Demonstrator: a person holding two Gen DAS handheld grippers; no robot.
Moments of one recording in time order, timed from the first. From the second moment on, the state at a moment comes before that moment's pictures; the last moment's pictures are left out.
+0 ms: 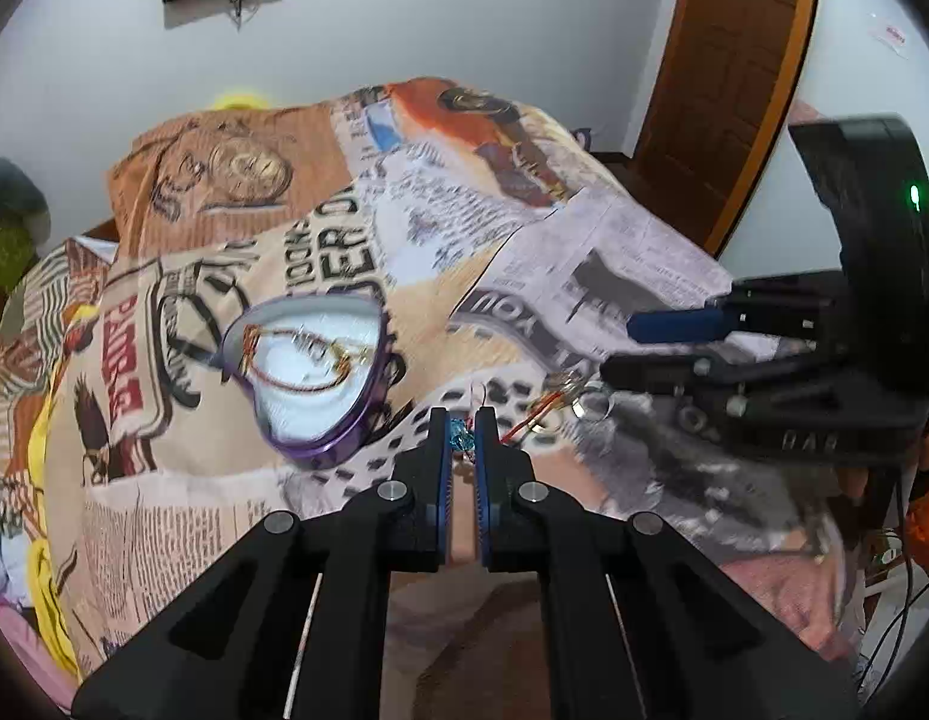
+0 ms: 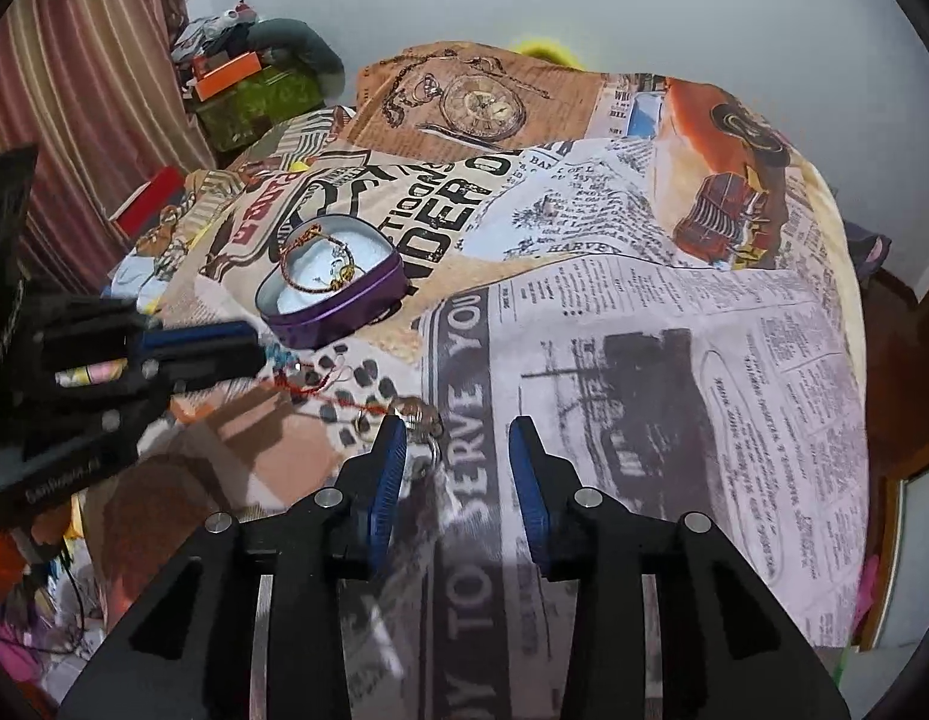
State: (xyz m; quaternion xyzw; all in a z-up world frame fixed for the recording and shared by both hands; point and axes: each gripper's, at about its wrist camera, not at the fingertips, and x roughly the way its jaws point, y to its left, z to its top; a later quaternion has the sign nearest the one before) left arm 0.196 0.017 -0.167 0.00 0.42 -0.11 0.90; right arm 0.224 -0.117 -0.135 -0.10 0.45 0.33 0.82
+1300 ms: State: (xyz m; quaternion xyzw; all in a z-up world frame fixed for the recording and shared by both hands) left arm 0.172 0.057 -0.124 -0.03 0.36 -0.08 0.93; right arm 0.213 -0.094 -0.089 -0.09 0.40 0.36 0.84
